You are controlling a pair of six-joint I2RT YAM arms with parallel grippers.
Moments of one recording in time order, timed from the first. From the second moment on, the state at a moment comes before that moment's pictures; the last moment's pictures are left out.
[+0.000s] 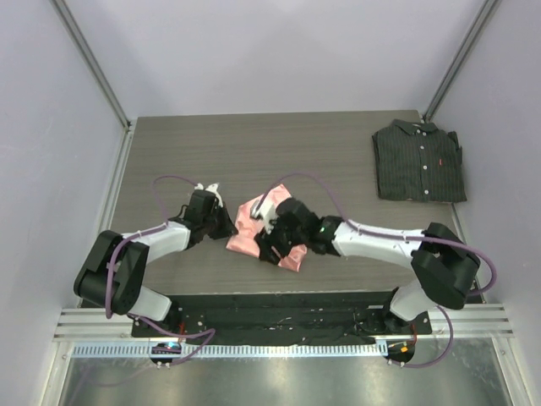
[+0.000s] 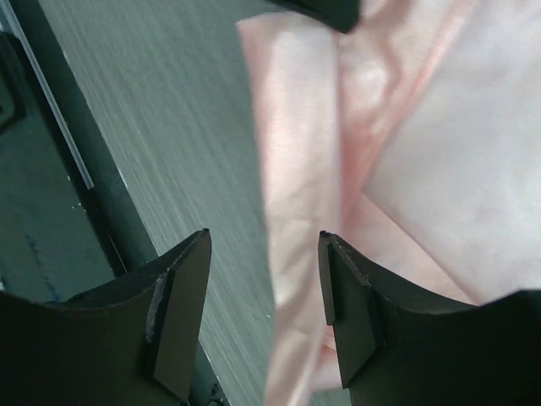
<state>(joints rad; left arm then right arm) -0.39 1.46 0.57 0.06 0.18 -0.57 0.86 1.54 0.90 -0.11 -0.34 0.05</state>
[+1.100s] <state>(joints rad) -0.39 1.47 0.61 -0.02 0.19 -0.55 1.16 1.66 0.87 -0.03 0.25 -0.25</state>
